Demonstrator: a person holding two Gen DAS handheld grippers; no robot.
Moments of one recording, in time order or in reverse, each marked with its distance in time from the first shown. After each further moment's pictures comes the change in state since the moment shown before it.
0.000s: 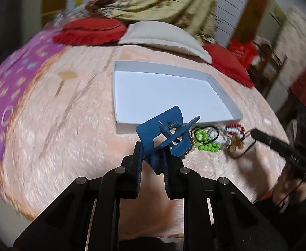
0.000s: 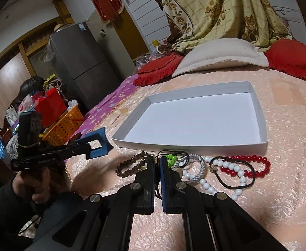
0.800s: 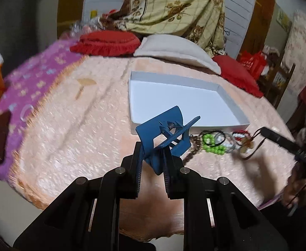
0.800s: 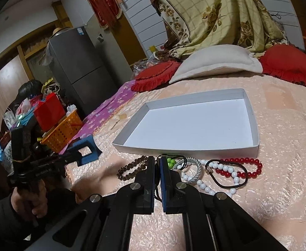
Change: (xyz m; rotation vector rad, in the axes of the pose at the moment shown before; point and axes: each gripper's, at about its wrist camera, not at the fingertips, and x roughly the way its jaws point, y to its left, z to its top) left arm -0.022 0.006 -0.015 -0.016 -0.086 0.073; right arm -0.018 0.006 0.002 0.004 -0.037 -0.026
